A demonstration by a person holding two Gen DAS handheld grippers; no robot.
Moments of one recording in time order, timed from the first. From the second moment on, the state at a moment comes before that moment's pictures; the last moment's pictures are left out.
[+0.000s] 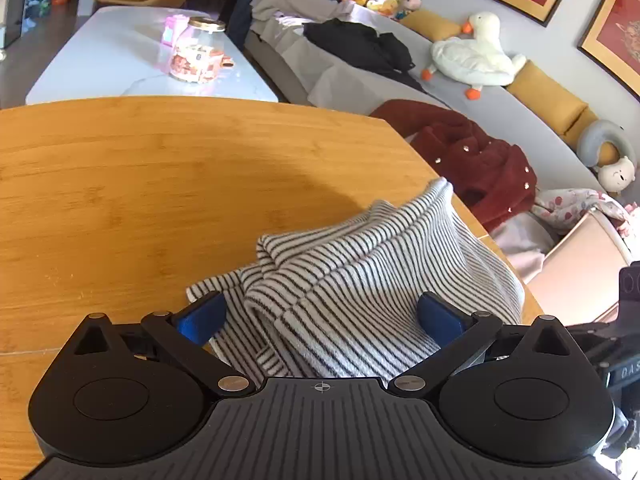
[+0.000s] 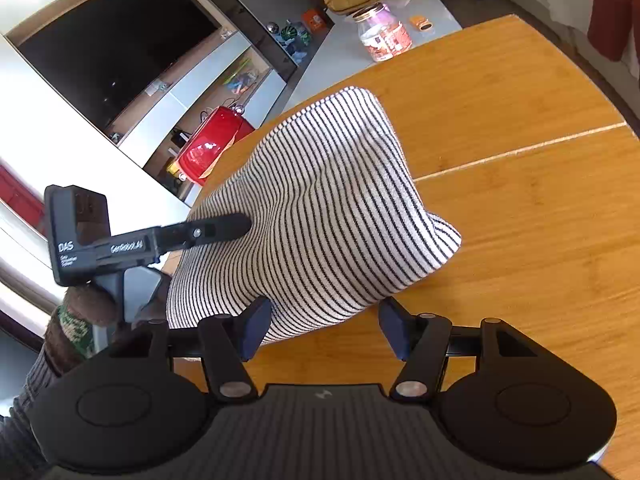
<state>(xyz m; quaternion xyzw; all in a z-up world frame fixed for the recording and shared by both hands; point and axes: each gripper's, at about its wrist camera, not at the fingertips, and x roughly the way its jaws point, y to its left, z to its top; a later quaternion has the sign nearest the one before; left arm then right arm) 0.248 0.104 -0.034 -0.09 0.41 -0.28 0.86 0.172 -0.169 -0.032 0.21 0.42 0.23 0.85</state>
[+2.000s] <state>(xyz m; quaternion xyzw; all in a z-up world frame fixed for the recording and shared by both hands) 0.140 0.078 -0.013 -0.12 0.36 -0.33 0.87 0.169 -0.159 -0.022 0.04 0.32 0.19 0.93</state>
